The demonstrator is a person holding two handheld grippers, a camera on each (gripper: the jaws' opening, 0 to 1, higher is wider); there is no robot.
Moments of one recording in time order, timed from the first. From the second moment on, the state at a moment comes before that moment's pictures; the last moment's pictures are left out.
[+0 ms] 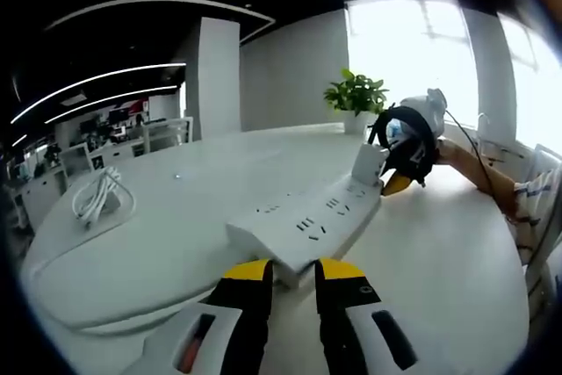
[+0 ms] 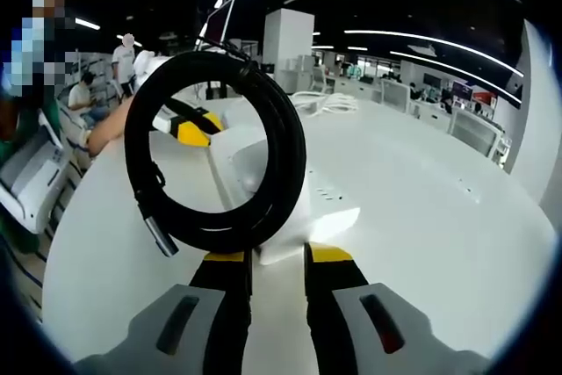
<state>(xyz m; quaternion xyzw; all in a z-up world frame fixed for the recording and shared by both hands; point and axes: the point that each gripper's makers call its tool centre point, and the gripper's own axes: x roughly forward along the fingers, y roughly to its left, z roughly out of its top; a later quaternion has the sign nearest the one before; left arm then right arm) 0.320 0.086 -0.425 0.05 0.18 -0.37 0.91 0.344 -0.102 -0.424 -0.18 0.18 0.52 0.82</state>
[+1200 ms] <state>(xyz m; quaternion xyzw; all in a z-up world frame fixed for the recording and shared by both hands) 0.336 0.102 -0.428 0.06 0.17 -0.33 0.93 0.353 -0.084 -0.426 -0.18 0.18 0.47 0.85</state>
